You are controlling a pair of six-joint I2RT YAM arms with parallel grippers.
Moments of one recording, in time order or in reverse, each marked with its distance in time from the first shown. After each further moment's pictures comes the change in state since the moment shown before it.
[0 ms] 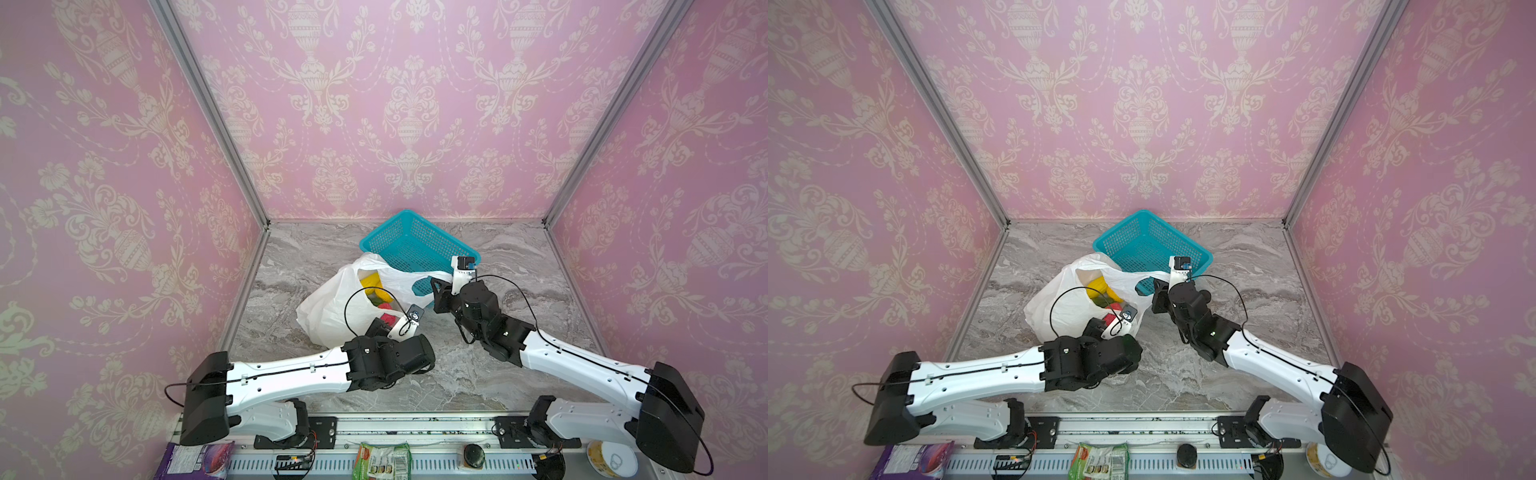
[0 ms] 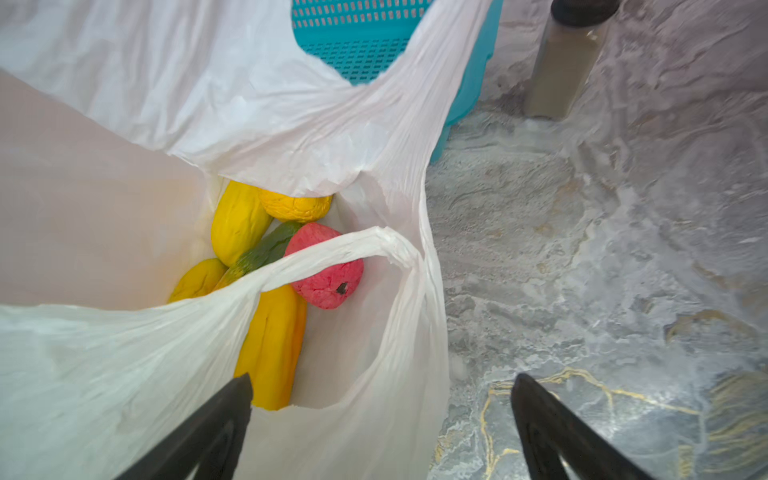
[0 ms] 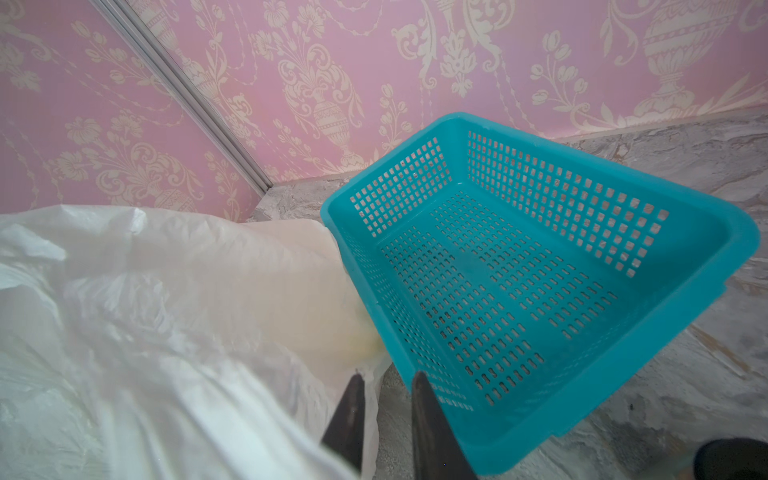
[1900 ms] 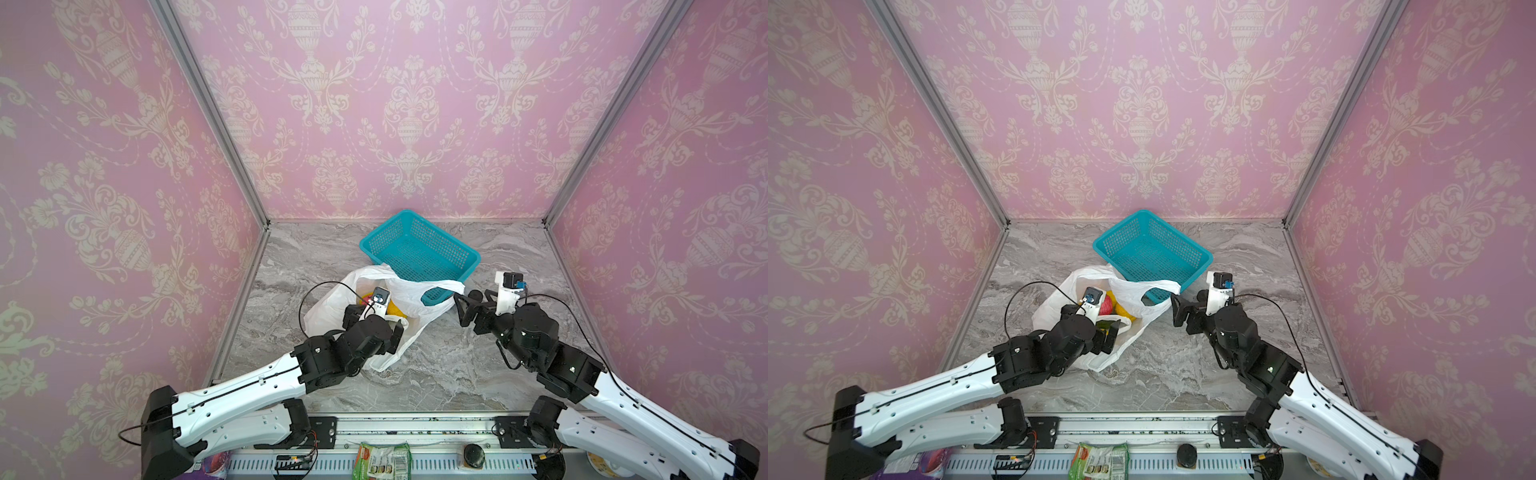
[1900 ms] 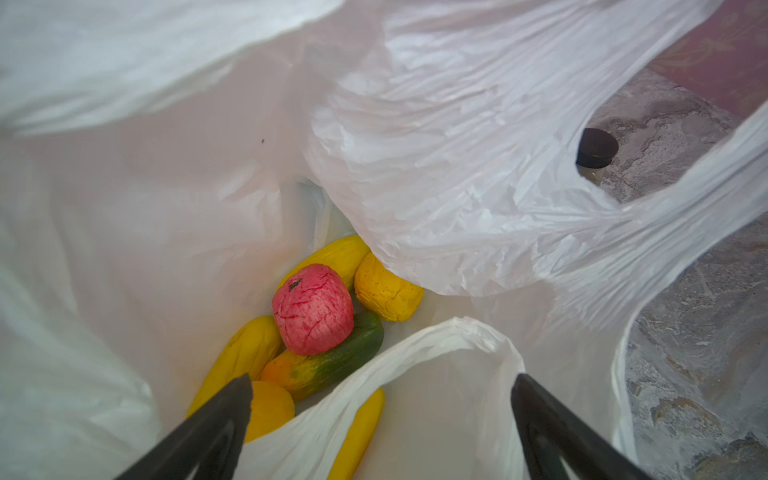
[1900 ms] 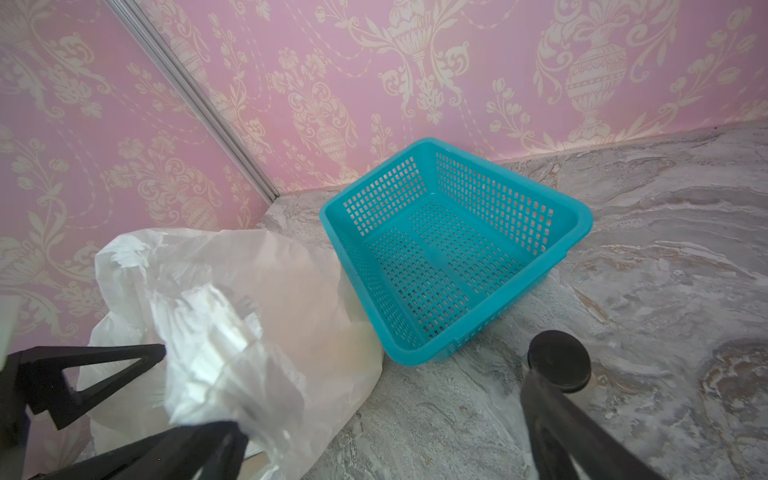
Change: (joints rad) left arm 0.187 -0.317 -0.173 0.257 0.111 0.152; right arm 0.013 -0.509 -0.084 -0.364 0.019 -0.032
